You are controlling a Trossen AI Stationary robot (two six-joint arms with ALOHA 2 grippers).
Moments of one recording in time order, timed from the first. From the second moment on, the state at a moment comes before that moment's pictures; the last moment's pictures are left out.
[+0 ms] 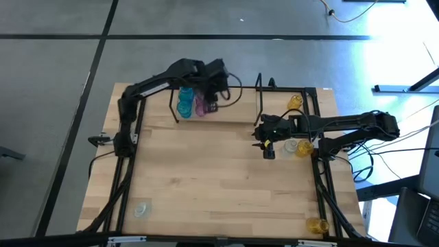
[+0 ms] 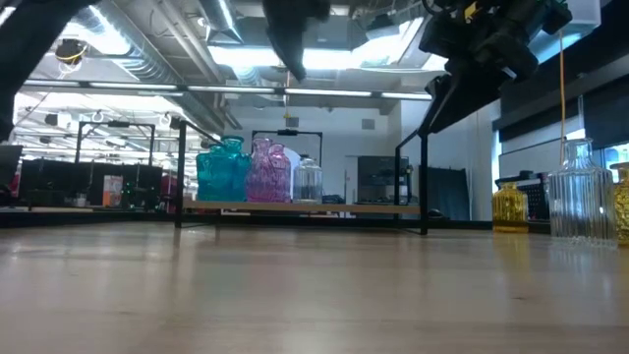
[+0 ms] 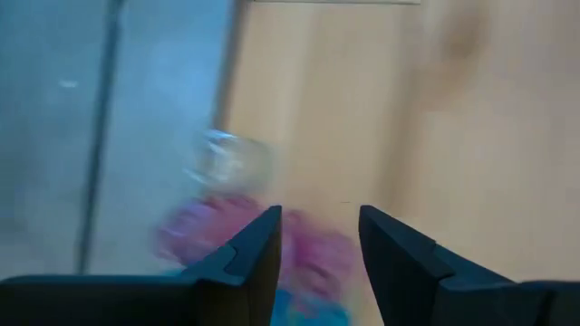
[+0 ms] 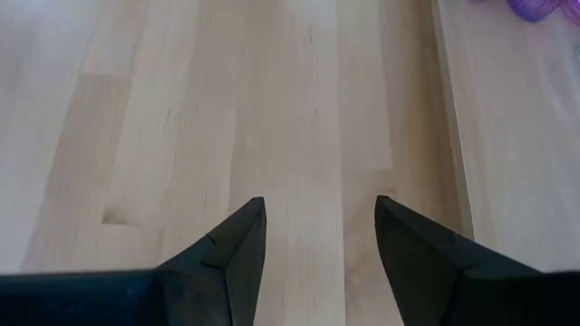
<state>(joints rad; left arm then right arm) 0.34 1.97 2.25 -1.39 -0.20 0.24 -0.05 1.22 0.83 -0.46 0.01 -0.13</state>
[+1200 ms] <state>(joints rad) -0.64 1.49 1.53 -1.44 -0.24 -1.13 0.31 1.22 0.82 -0.17 0.14 -0.02</state>
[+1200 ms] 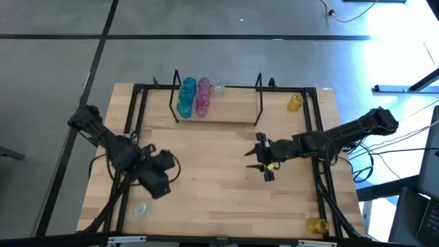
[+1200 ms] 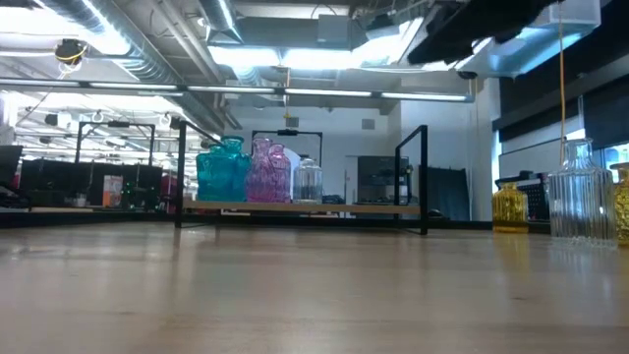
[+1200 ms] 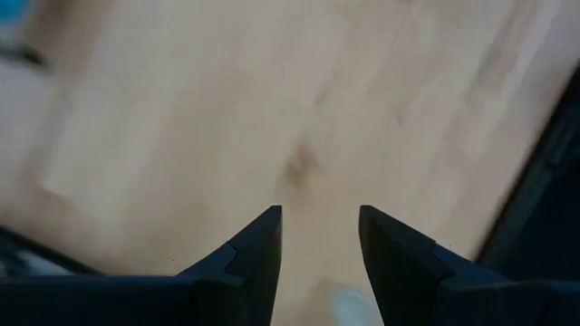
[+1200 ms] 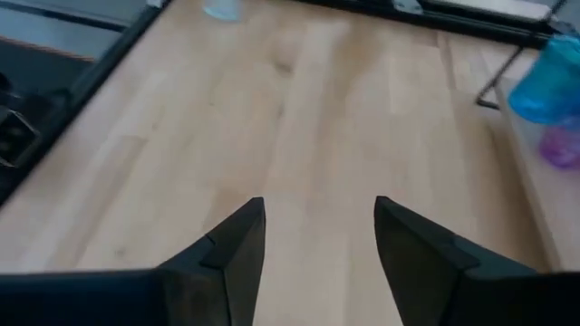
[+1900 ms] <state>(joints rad) -1.09 1.50 1.10 -0.82 -0.13 -1.87 0.54 1.32 0.82 -0.02 0.32 0.09</state>
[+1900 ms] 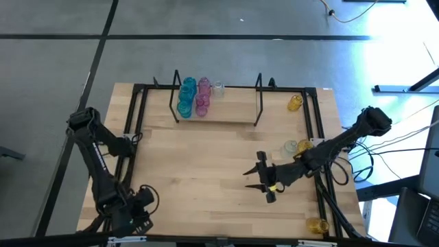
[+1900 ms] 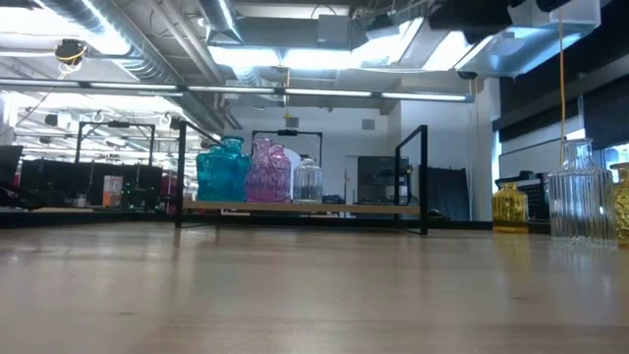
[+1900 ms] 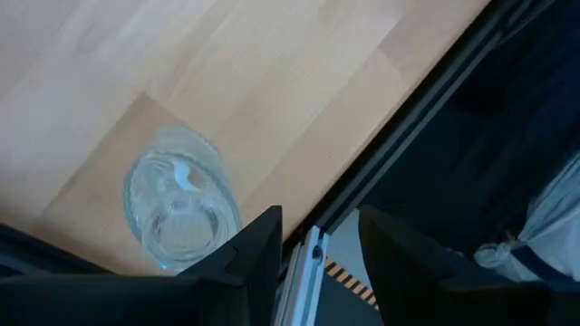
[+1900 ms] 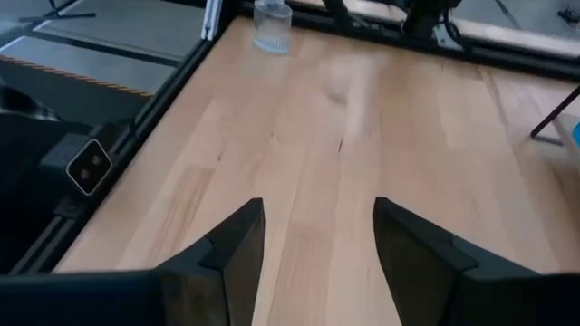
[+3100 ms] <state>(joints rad) -1.08 1.60 1.10 -0.97 -0.04 -1.80 0.54 1.36 0.82 -0.01 0.32 0.10</state>
